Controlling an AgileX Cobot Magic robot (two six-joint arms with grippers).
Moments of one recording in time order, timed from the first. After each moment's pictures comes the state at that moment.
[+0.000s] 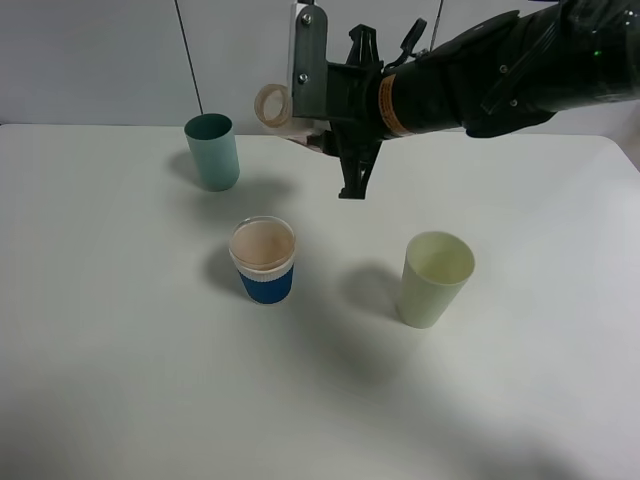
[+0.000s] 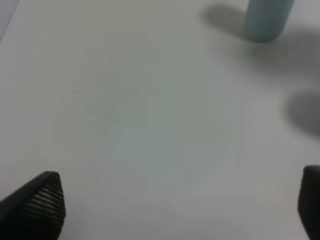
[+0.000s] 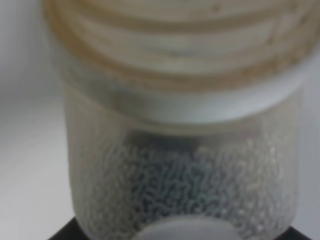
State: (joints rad) left arm 0.00 -0.01 -0.51 0.01 1.06 -0.02; right arm 0.64 1.74 -1.06 -1.75 -0.04 0.62
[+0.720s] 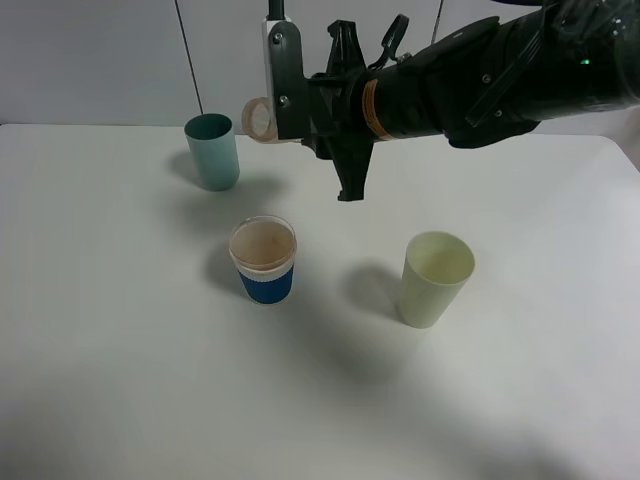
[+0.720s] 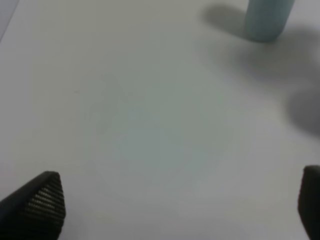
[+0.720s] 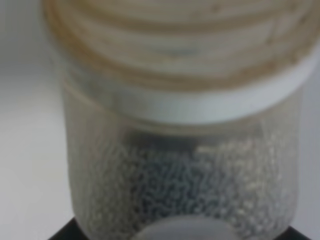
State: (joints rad) left arm 0.00 -0.01 -0.51 0.01 1.06 -0.02; right arm 0.70 1.74 -1.06 -1.75 0.04 0.46
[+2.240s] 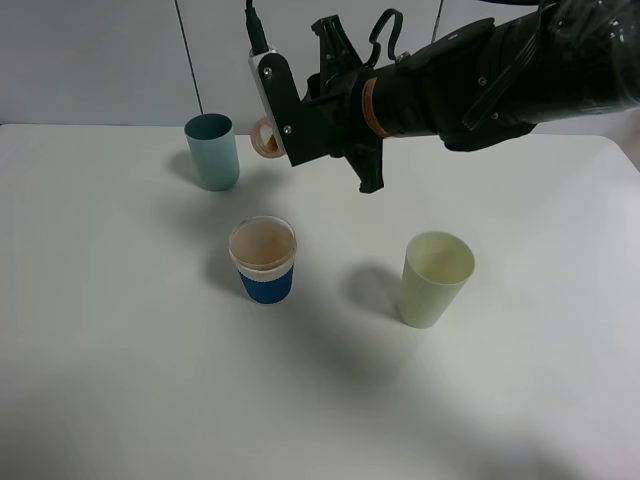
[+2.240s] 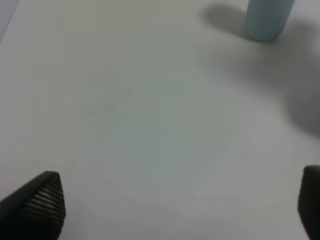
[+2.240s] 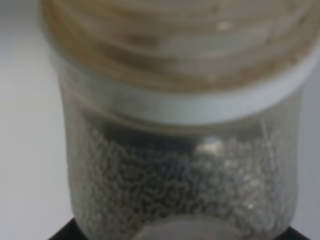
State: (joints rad) left arm 0.00 -0.01 -0.51 0.01 1.06 -0.02; right arm 0.72 1.74 -1.06 -1.74 0.14 0.18
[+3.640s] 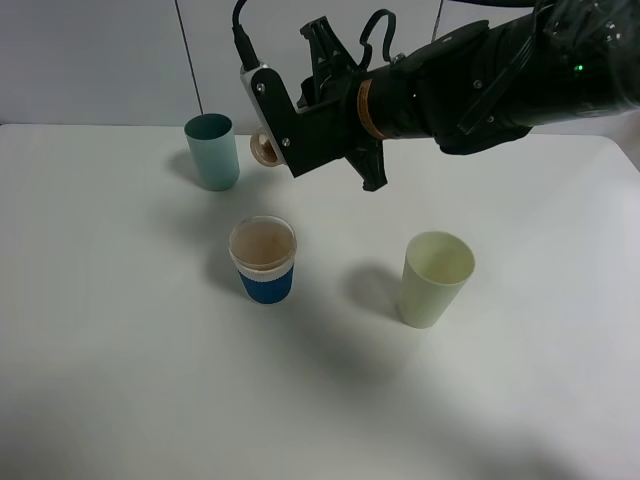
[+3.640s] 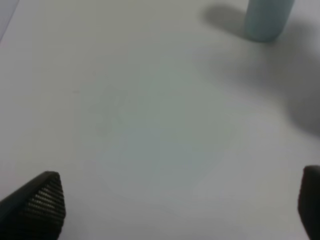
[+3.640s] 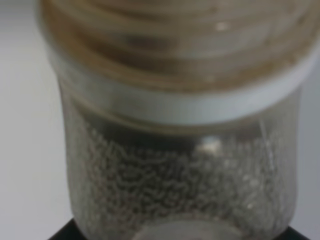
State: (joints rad) left arm 0.00 -0.01 -0.51 0.01 1.06 -0.02; right arm 0.74 1.74 -1.06 -1.74 0.15 0.09
